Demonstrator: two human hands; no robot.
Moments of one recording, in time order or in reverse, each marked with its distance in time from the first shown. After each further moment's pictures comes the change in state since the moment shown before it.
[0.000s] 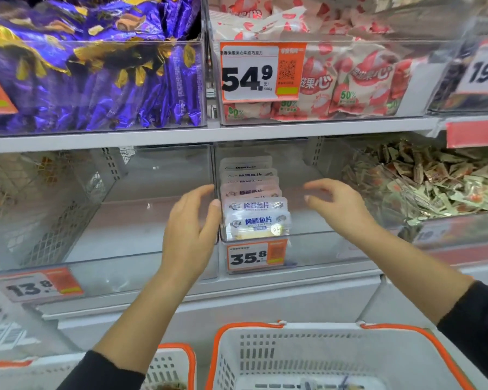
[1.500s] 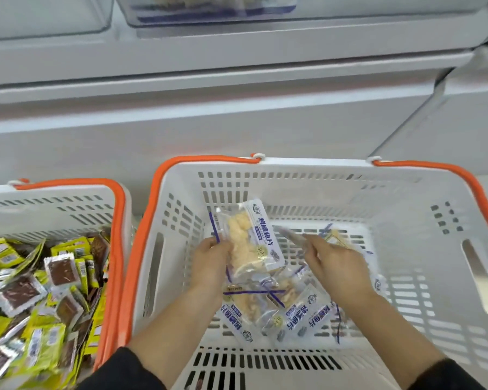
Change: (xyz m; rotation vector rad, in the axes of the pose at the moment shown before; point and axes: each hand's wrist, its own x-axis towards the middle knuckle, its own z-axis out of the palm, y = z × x) left_hand -0.299 -0.111 0.181 -0.462 -0.284 -1.485; right_hand -0.270 0.259 0.168 -0.497 -0.329 -0.057
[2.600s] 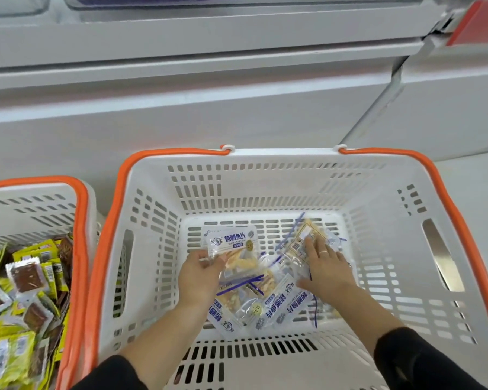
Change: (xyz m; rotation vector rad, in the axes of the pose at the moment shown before) left_hand -0.006 -0.039 0.010 0.314 0.068 0.160; right_hand -0.028 0.045 0.031 -0.238 -0.745 0.310
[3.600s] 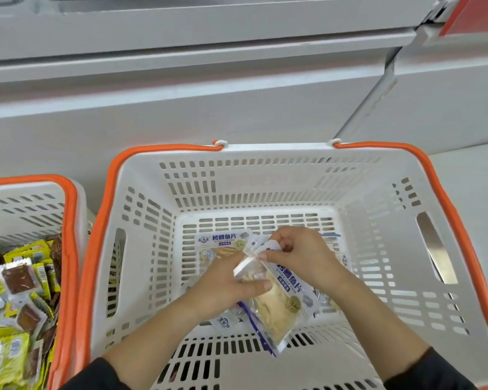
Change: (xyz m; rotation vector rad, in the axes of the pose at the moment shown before) left_hand -0.023 0.017 -0.002 0.308 -0.704 0.255; right_hand -0.044 -0.039 -0.065 0.899 0.187 -0.301
